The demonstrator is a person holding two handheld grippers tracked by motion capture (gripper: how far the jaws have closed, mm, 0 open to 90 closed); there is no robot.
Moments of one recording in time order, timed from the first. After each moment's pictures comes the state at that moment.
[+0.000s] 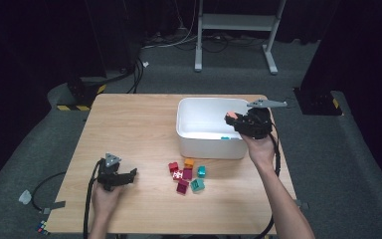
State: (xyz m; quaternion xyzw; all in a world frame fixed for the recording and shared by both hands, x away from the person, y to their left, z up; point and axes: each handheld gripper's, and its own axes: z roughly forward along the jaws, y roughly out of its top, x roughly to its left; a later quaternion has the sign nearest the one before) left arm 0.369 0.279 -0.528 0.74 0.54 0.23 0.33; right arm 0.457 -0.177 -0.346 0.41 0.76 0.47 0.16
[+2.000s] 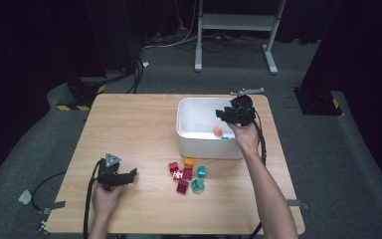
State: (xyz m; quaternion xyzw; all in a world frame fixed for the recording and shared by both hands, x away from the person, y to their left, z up) left arm 0.369 0.279 -0.529 0.74 0.54 0.23 0.33; right arm 0.513 -0.144 -0.362 0.45 0.78 0.41 0.15
